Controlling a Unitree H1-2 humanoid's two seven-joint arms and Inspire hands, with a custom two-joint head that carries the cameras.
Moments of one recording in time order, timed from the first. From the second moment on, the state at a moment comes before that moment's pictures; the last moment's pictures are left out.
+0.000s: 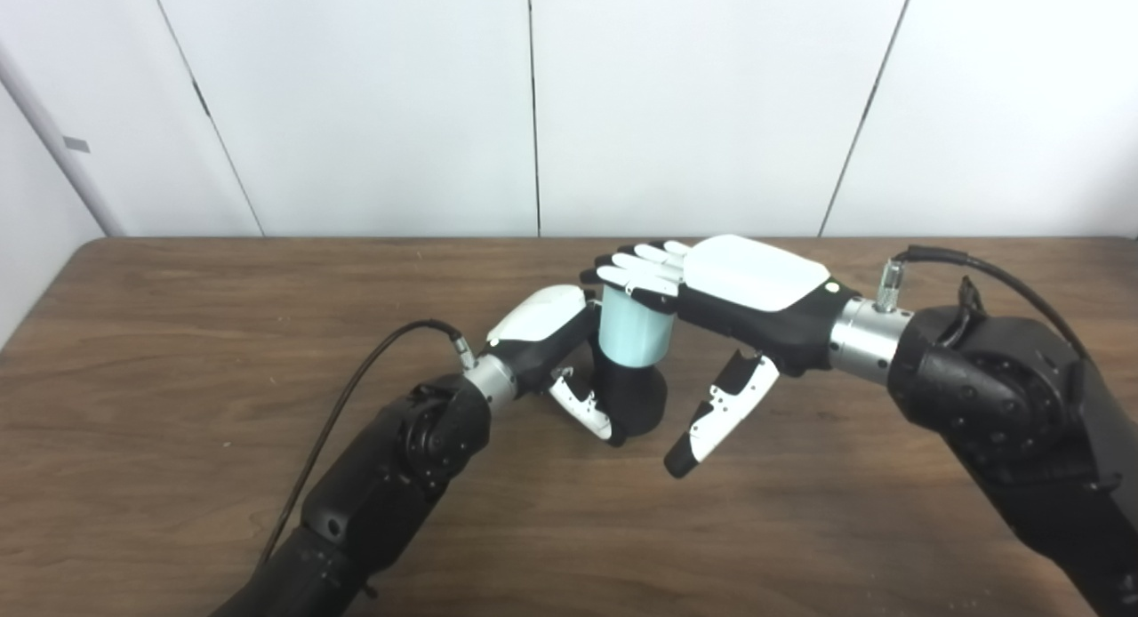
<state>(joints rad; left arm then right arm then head) -0.57 0.23 -0.48 0.27 0.58 0.00 -0.25 -0.60 -0.52 0.41 -0.47 -0.56 0.24 0.79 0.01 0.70</state>
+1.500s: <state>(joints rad) -0.57 0.23 -0.48 0.27 0.58 -0.01 -0.25 -0.61 -0.55 0.48 -0.47 -0.58 0.19 0.77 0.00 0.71</state>
